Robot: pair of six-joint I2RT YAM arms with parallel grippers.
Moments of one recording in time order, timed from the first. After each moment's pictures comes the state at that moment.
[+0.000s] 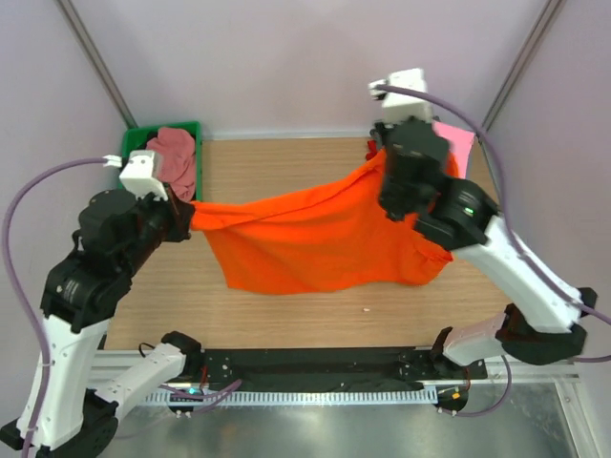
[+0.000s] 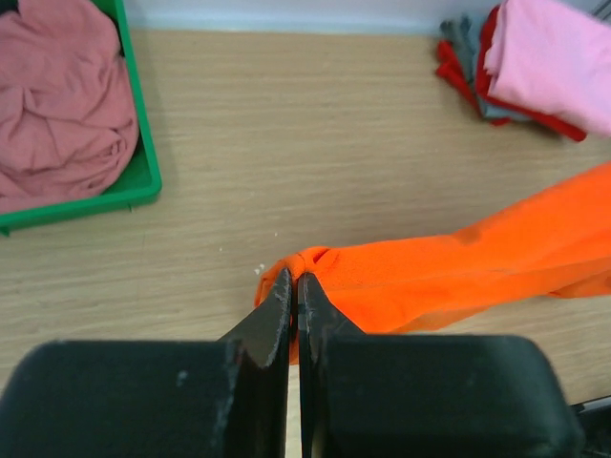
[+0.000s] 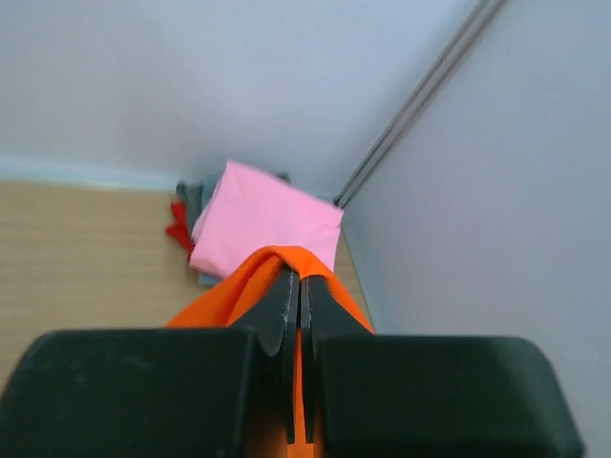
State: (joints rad) left arm -0.43 0.83 1.51 -0.99 -0.18 -0.27; right arm 1.04 1.33 1.93 -0.48 1.32 -0.42
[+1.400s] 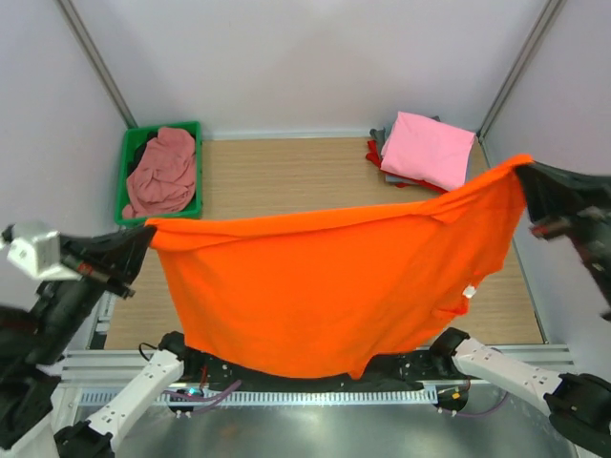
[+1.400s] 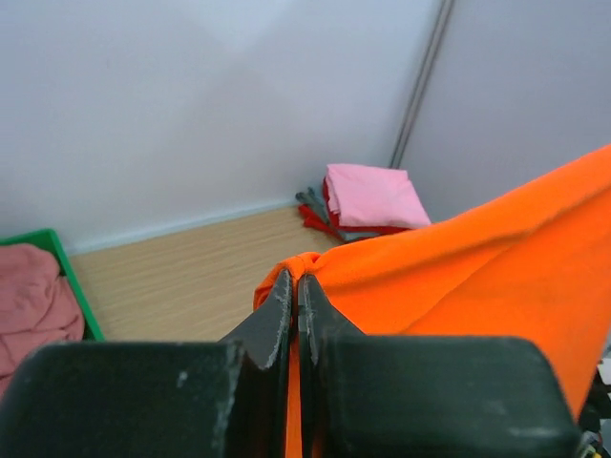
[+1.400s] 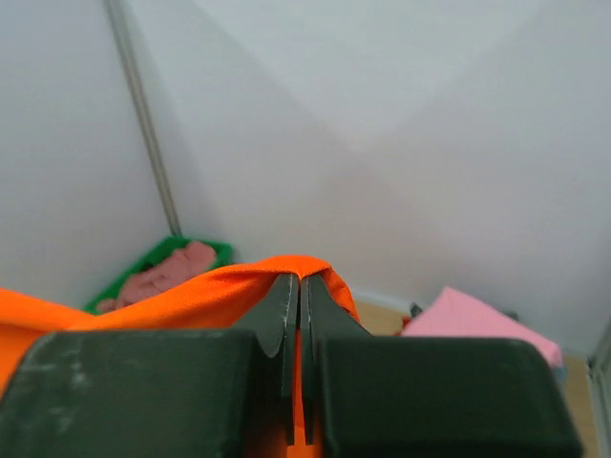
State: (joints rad) left arm -0.43 0.53 1.61 -0.84 0.11 -0.16; right arm 0.71 0.78 1.95 -0.80 0.24 -0.03
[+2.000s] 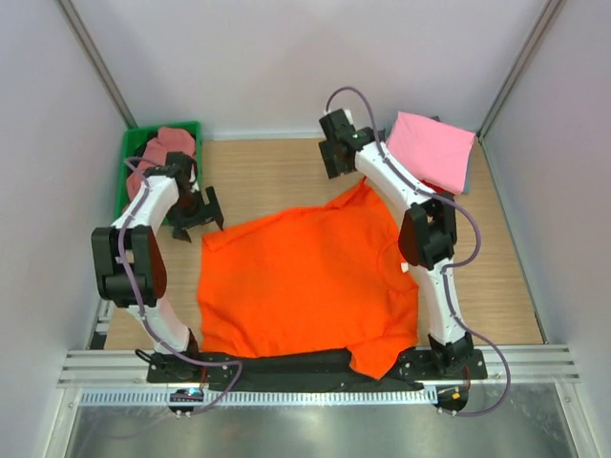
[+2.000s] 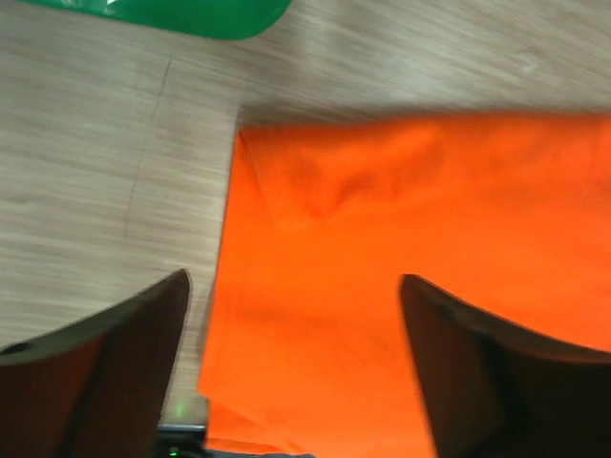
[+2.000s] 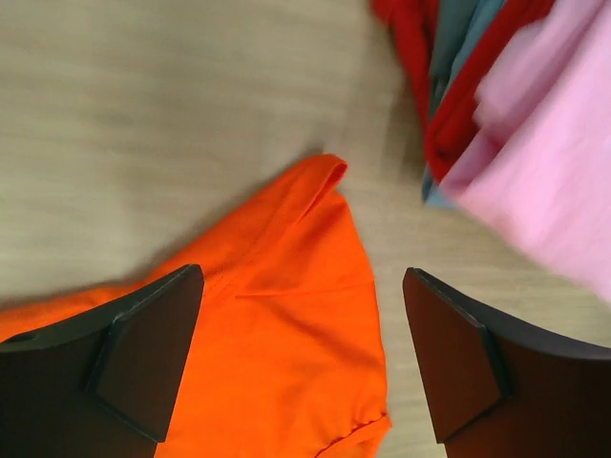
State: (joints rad) left arm 0.00 1.77 1.37 -0.92 0.05 -0.33; right arm 0.51 2.22 2.09 -0.87 0.47 0.10
